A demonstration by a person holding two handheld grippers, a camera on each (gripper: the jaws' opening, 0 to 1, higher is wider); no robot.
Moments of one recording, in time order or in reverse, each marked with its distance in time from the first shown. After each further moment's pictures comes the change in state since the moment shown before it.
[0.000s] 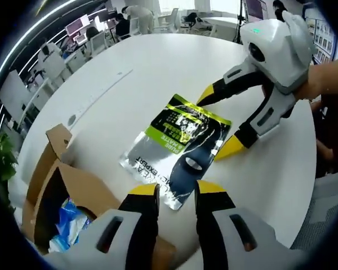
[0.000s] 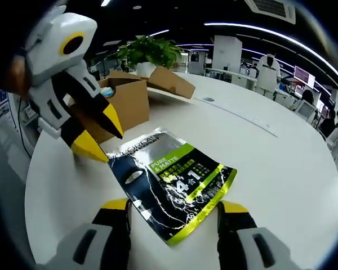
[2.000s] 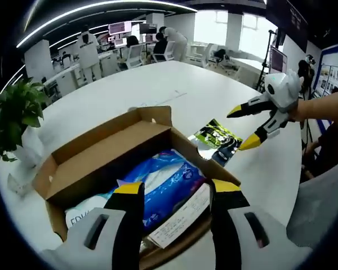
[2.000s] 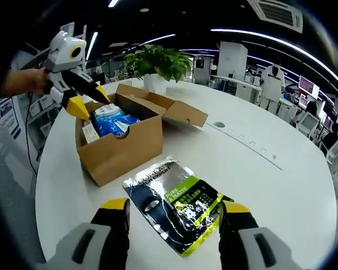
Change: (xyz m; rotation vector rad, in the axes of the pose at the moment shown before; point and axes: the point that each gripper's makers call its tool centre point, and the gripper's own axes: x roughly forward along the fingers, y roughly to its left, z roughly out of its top) left arm -0.122 0.111 -0.062 -0.259 -0.189 0.044; right arm -0.009 0.031 0.082 -0.052 -0.038 0.023
